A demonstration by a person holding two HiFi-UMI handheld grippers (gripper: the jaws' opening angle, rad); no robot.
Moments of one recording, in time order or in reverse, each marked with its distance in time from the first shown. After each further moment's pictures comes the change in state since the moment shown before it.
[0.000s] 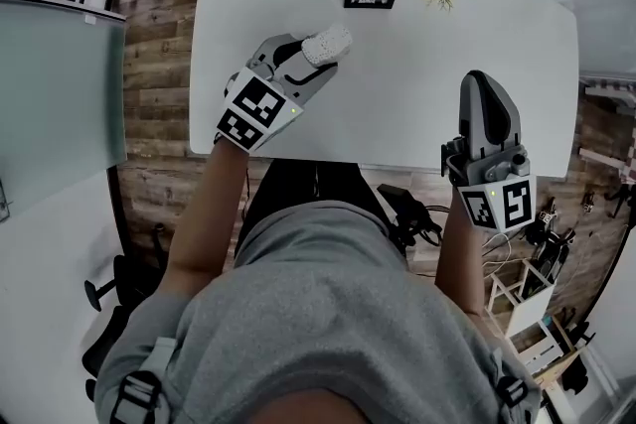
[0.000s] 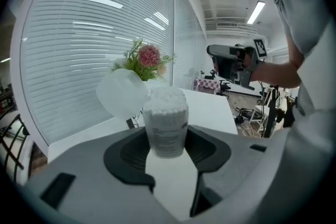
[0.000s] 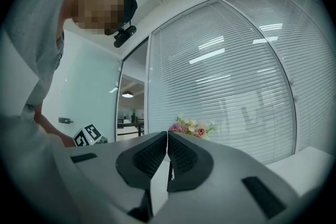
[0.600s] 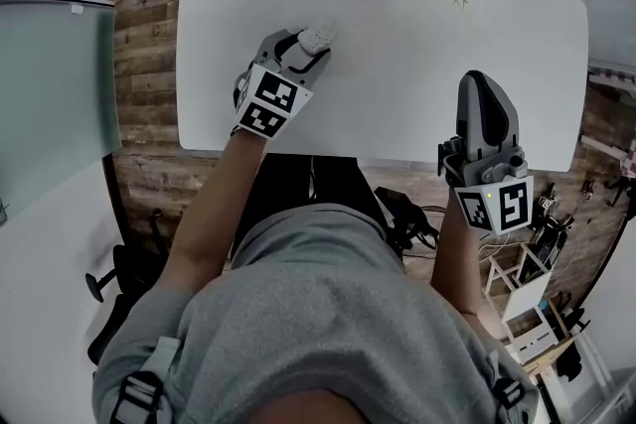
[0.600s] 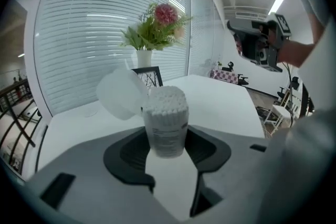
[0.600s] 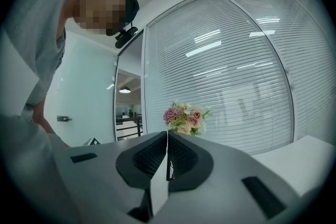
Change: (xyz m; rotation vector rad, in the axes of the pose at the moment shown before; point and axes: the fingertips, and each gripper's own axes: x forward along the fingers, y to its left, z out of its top) left arm 0.054 0.019 -0.081 -0.099 0.109 0.156; right arm 0.003 -0.010 -0.039 0.039 0.068 -0.017
